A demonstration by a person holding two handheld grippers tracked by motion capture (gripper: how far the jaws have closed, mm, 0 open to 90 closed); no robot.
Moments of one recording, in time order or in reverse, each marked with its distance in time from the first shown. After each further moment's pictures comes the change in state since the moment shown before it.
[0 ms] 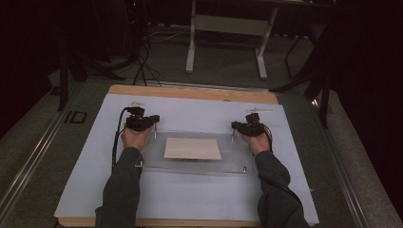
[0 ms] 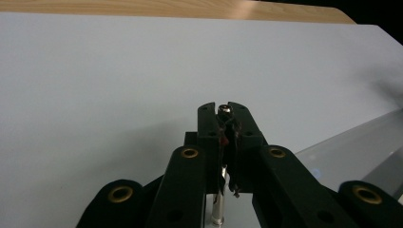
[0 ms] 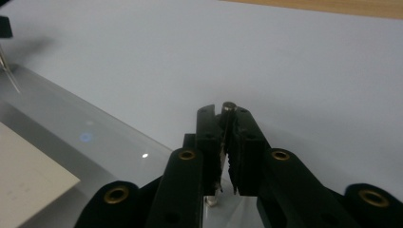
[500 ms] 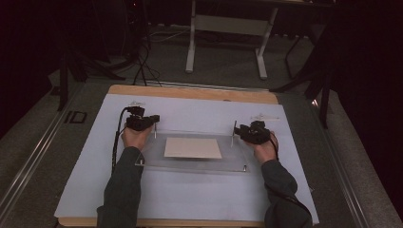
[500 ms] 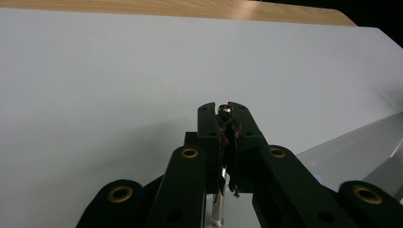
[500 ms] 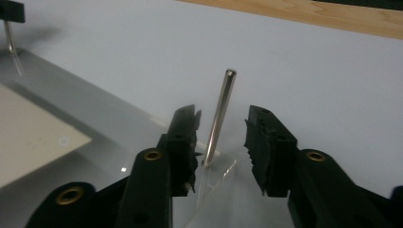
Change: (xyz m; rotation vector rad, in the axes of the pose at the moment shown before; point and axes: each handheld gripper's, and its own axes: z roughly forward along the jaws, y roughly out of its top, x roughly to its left) left arm 0.001 0.001 0.001 0.002 -0.004 -0.014; right arm 0.006 -0.021 -0.028 -0.064 -0.034 -0.079
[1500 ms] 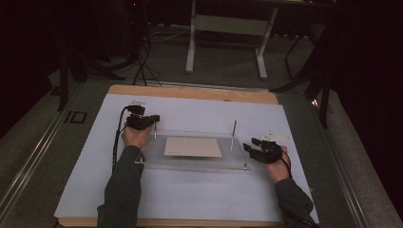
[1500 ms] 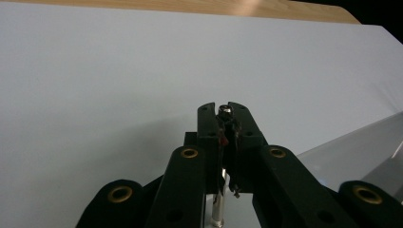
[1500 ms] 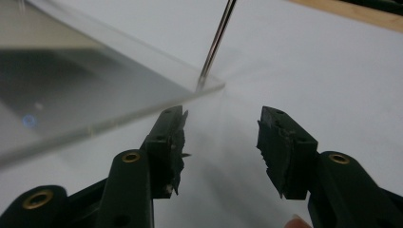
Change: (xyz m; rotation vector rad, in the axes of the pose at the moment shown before) left arm 0.001 0.004 0.002 0.028 0.002 -0.015; right arm 0.005 -0.050 -0.046 0.004 -0.050 -0.150
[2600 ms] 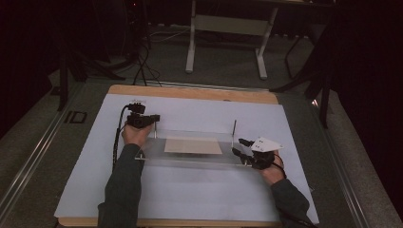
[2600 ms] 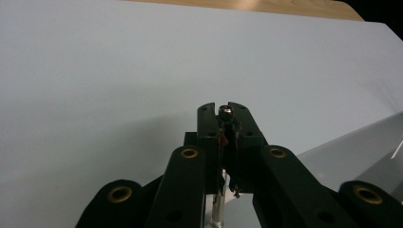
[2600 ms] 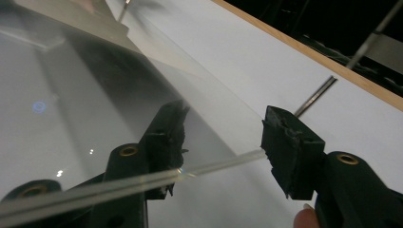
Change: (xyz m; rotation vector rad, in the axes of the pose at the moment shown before) left arm 0.002 0.005 0.002 0.036 -0.007 -0.026; right arm 0.033 0.008 -0.002 -0.167 0.168 -0.273
